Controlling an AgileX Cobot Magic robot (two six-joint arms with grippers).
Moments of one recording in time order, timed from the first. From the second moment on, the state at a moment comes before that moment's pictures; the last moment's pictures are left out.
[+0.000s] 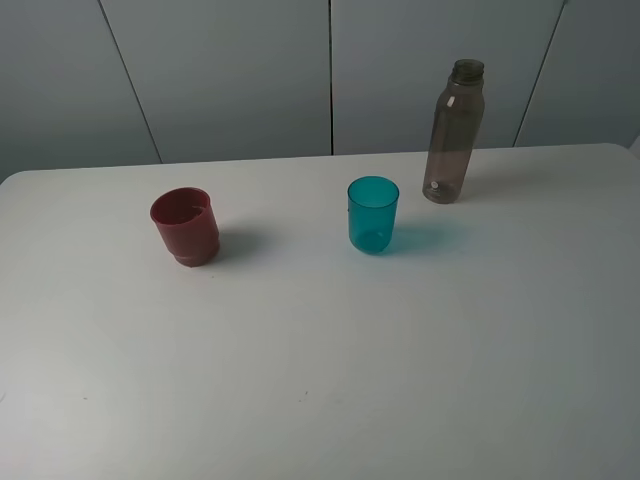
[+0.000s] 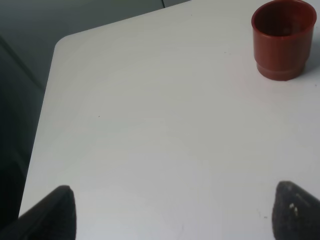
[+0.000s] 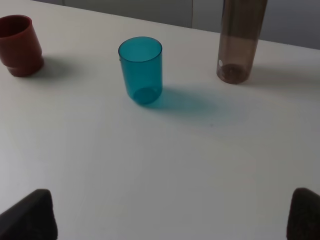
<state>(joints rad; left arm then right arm) 0.07 0.00 -0.52 0.02 1.10 0.24 0.38 0.00 -0.51 0.03 1.10 0.02</state>
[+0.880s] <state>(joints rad) 0.07 0.00 -0.52 0.02 1.10 0.24 0.06 0.00 -0.51 0.04 1.10 -0.01</state>
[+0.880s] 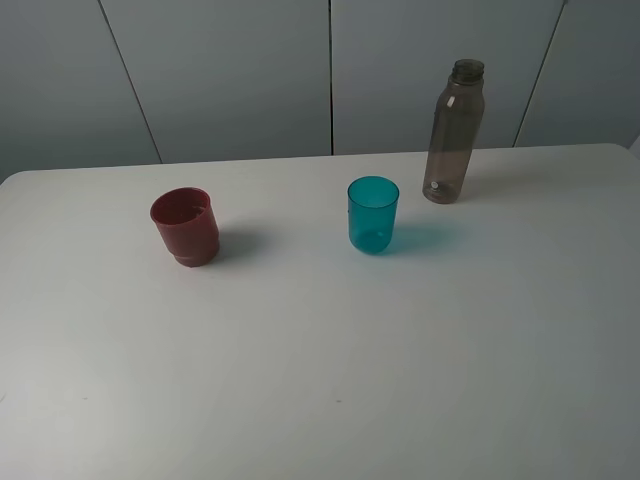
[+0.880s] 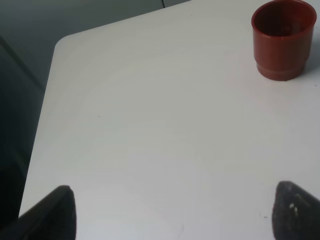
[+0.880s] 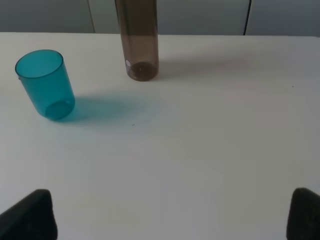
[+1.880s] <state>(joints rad) 0.07 0.00 -0.52 0.02 1.10 0.25 0.06 0.00 -0.51 0.08 1.10 -0.05</state>
